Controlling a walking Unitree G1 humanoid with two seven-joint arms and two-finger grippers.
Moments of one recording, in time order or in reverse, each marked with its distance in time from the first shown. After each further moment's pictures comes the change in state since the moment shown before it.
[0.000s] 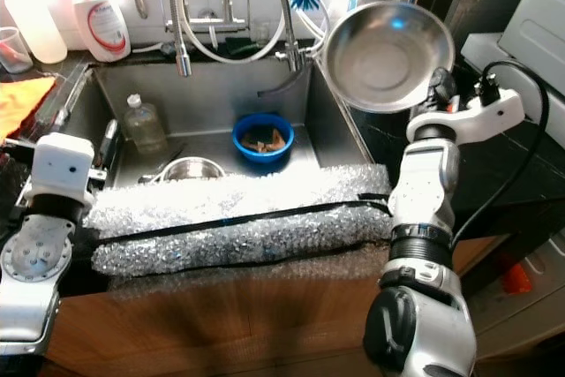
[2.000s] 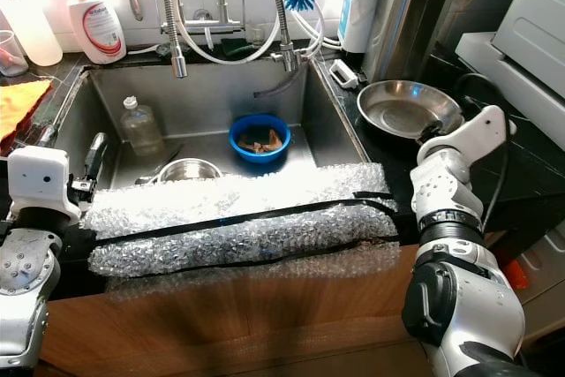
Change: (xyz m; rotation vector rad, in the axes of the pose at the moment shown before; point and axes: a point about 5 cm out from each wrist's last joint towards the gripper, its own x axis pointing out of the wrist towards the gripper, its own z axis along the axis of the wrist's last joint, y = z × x) left arm -0.017 0.009 -0.019 -0.045 0.082 -0.022; right arm 0.008 -0.065 0.006 -0.362 0.297 -0.667
